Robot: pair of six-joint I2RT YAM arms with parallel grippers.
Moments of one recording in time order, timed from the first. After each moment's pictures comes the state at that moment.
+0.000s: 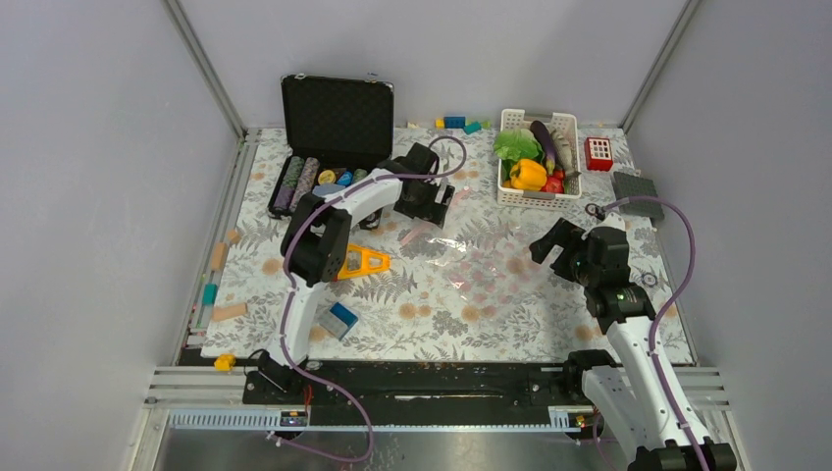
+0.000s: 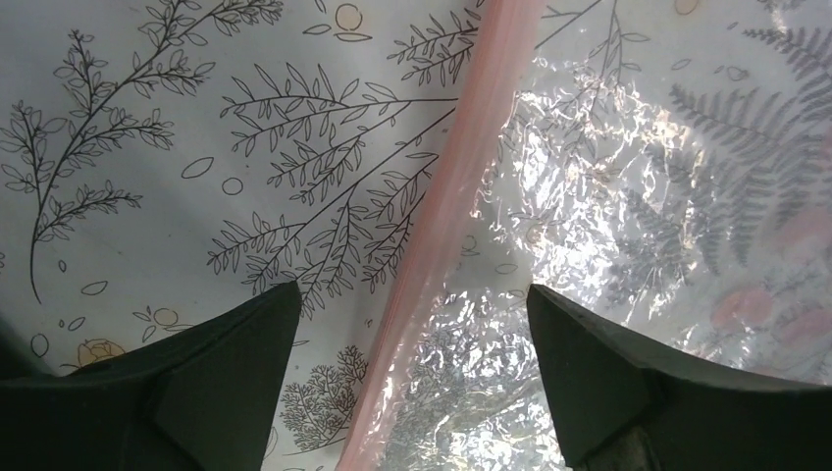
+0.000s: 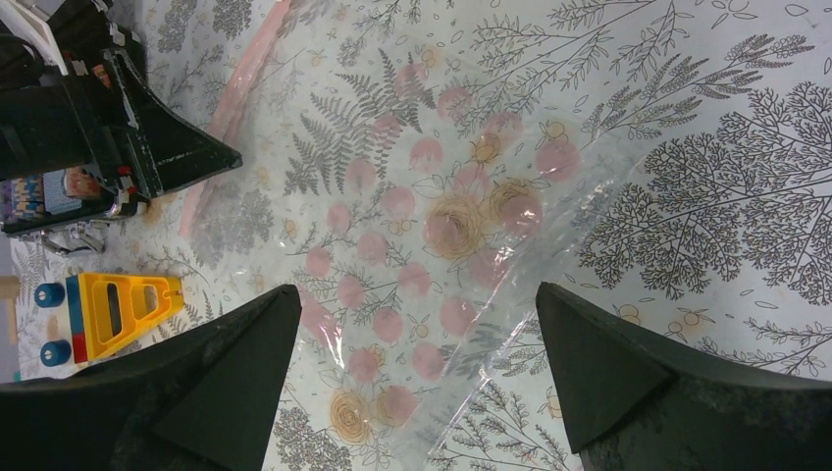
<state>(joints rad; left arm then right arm) -0.55 2.26 1.82 -0.63 0.15 -0.16 0.08 0.72 0.56 -0.44 -0.07 0.57</state>
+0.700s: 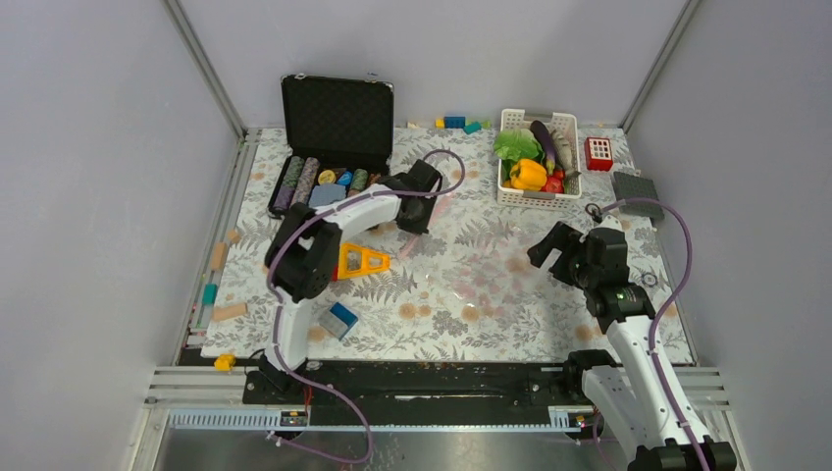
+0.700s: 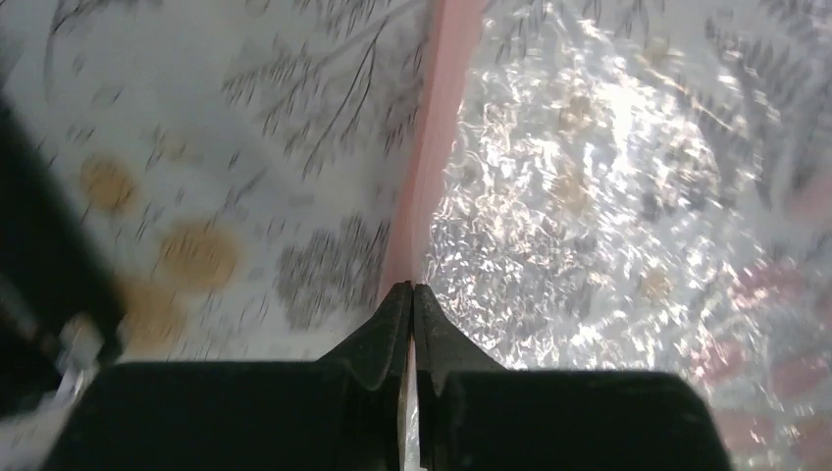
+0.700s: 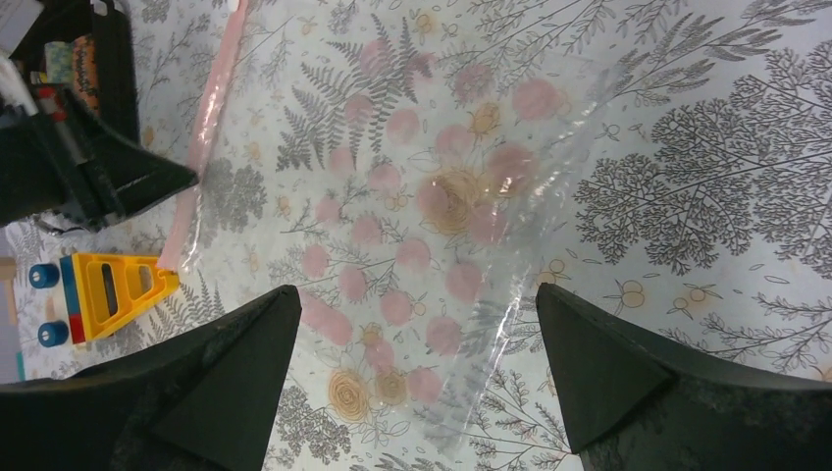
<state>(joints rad) -0.63 2.15 1.64 -0.58 -0.04 -0.27 0.08 0.72 0.56 -0.48 -0.08 0.57</state>
